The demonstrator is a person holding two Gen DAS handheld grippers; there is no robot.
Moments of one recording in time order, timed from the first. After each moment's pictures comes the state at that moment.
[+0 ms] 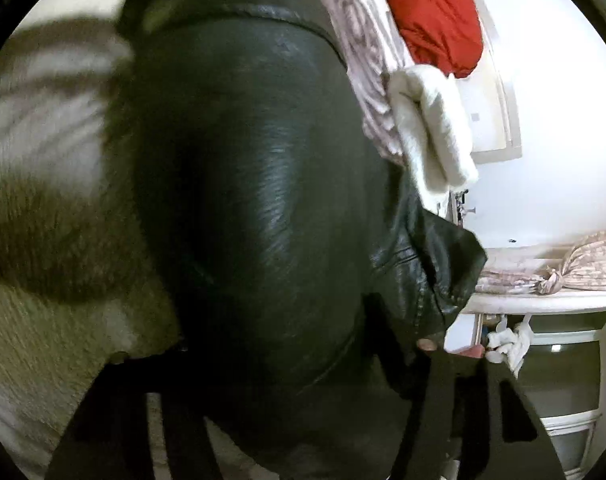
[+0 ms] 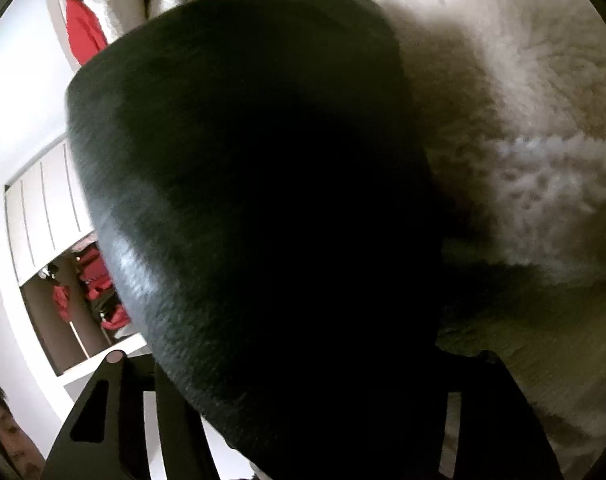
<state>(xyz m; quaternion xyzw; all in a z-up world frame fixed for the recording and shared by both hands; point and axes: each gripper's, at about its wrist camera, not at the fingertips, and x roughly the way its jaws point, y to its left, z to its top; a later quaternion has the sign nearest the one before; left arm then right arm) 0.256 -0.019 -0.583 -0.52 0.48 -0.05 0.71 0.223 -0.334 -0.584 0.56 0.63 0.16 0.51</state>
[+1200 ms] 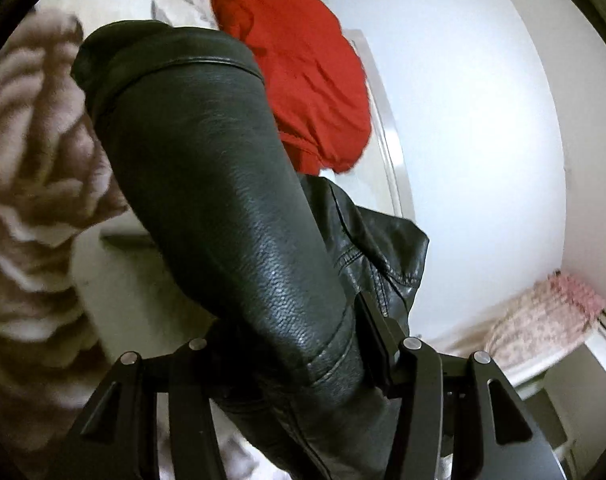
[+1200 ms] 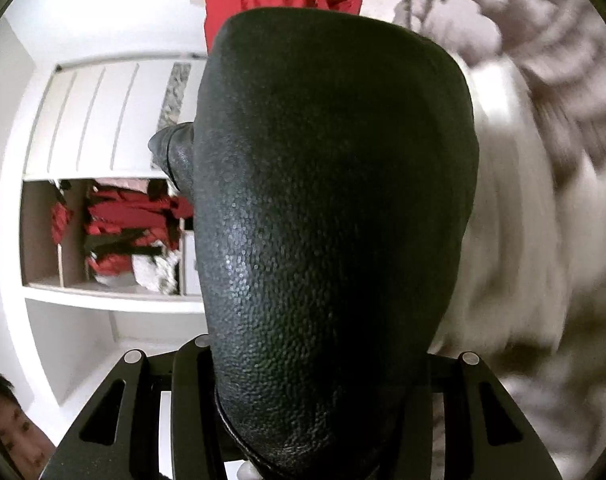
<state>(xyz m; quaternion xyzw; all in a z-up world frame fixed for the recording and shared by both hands) 0.571 -0.058 -0.506 -0.59 0.23 -0.10 0.77 0.786 -0.420 -0.368 0.37 0.59 0.31 0.64</state>
